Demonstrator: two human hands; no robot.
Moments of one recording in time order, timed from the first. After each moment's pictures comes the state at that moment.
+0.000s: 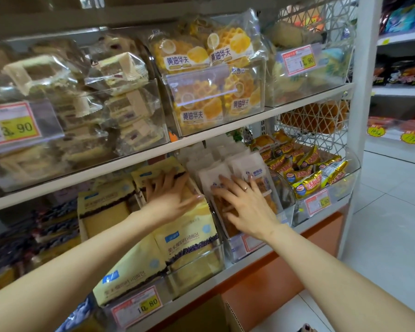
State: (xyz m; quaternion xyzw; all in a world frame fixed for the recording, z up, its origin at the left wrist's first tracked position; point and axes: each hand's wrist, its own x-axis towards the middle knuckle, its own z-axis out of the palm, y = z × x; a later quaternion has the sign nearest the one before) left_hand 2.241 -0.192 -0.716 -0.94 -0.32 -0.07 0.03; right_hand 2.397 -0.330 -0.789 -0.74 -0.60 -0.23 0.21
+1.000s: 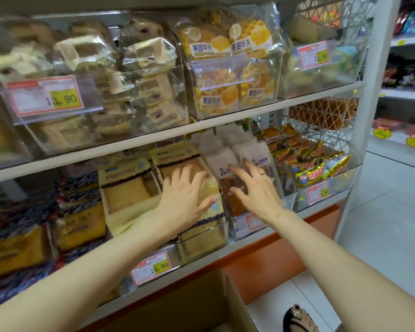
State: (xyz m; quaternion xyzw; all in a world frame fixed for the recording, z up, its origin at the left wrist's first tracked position) left_hand 2.198 -0.264 -0.712 -0.95 -0.27 -0.14 0.09; right_hand 2.378 -0.345 -0.775 -0.80 -0.51 -0.11 0.30
